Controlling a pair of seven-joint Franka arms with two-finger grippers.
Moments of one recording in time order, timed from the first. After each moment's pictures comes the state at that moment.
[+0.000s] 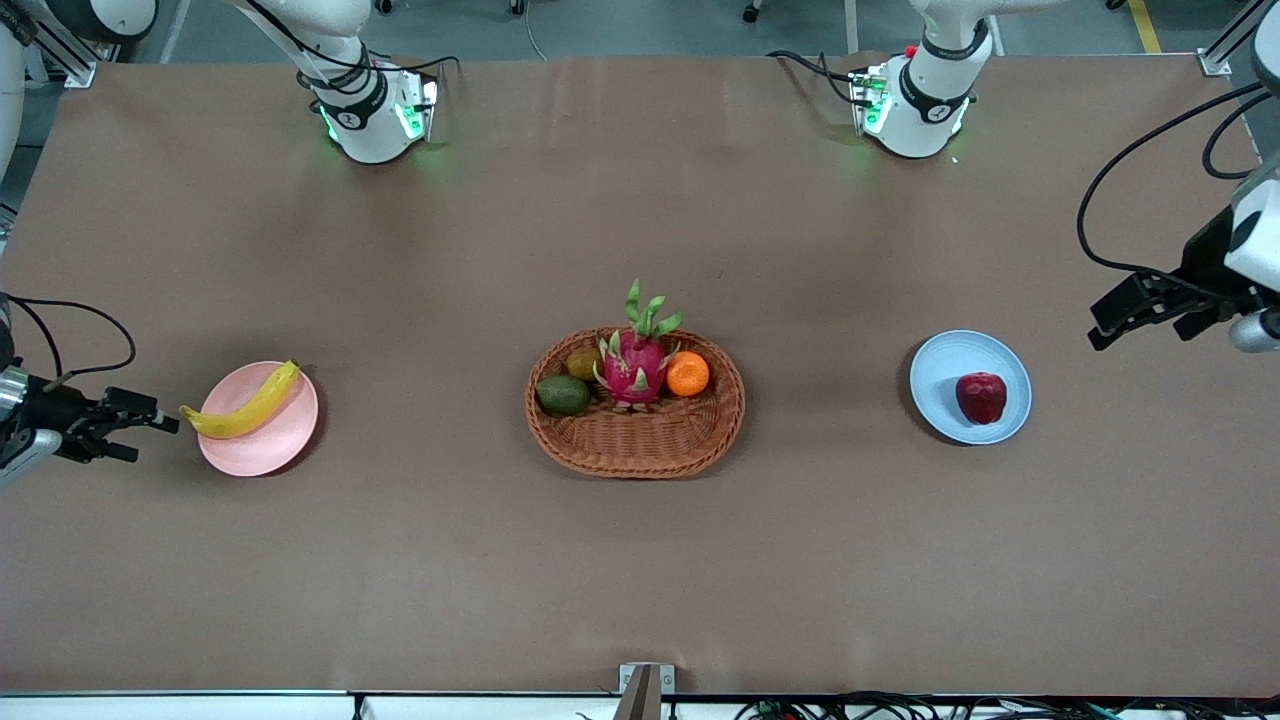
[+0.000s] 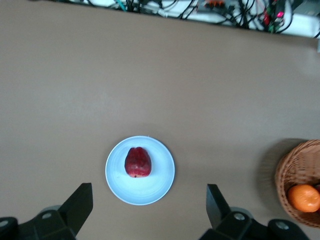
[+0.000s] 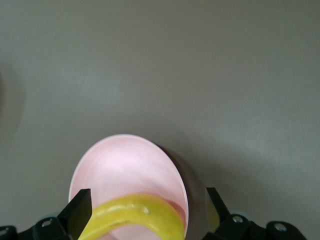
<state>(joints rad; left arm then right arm) 0.05 0.04 -0.10 -1.61 -0.02 1.85 -0.16 -0.37 0.60 -0.07 -1.56 0.56 2.03 -1.10</state>
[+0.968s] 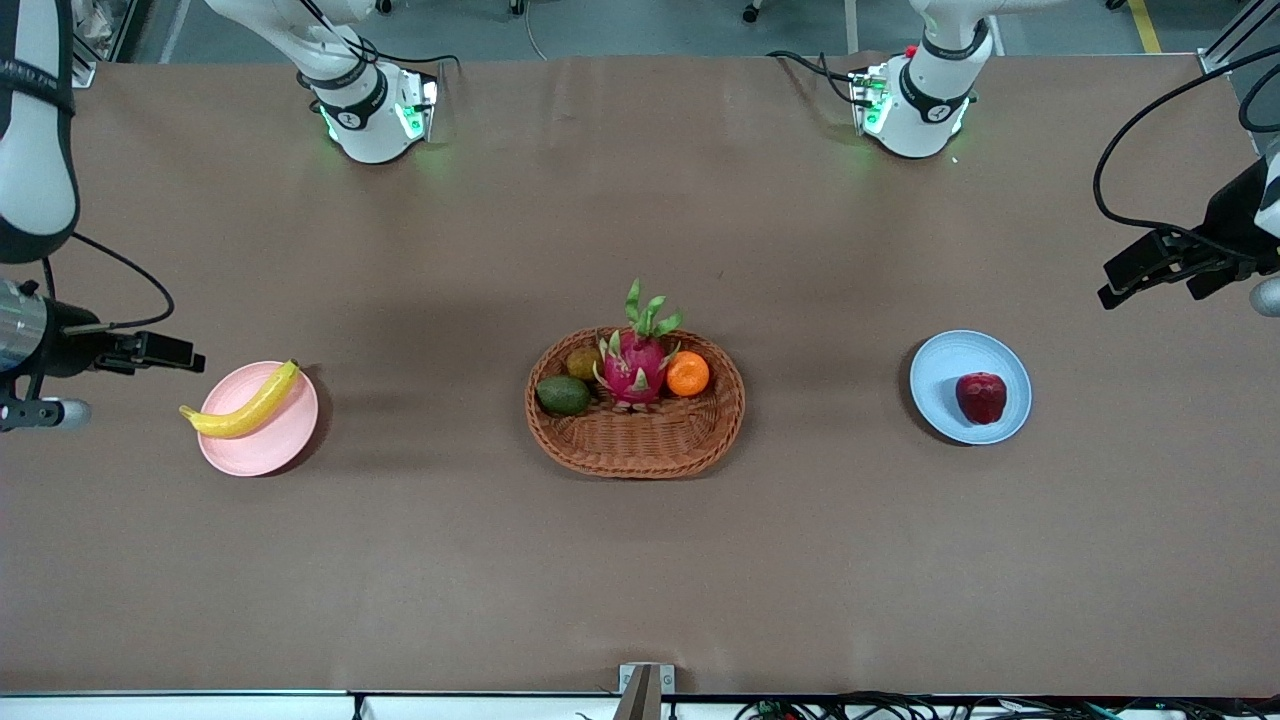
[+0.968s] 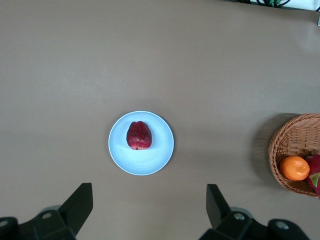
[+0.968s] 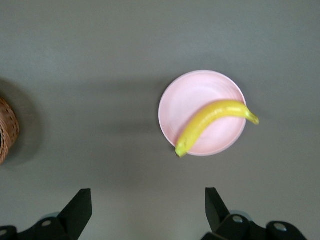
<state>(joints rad) 0.05 0.04 -0.10 -1.52 -0.02 1.65 -0.16 -0.05 0.25 -0.06 -1.51 0.07 1.59 -0.09</state>
